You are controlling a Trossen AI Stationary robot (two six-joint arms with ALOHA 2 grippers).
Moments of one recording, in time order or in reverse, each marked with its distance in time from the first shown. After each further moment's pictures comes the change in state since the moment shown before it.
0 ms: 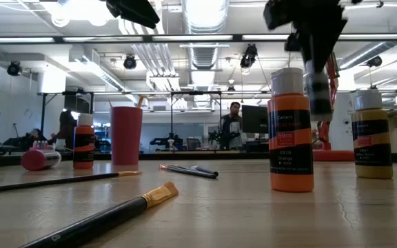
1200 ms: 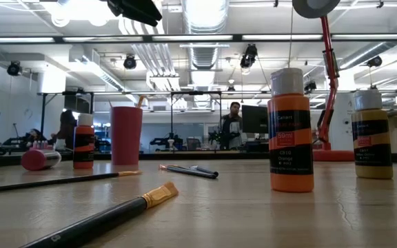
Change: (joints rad) left arm 0.000 0.000 0.000 0.030 0.002 -0.005; right arm 0.851 -0.263 -0.007 -0.214 0.000 1.334
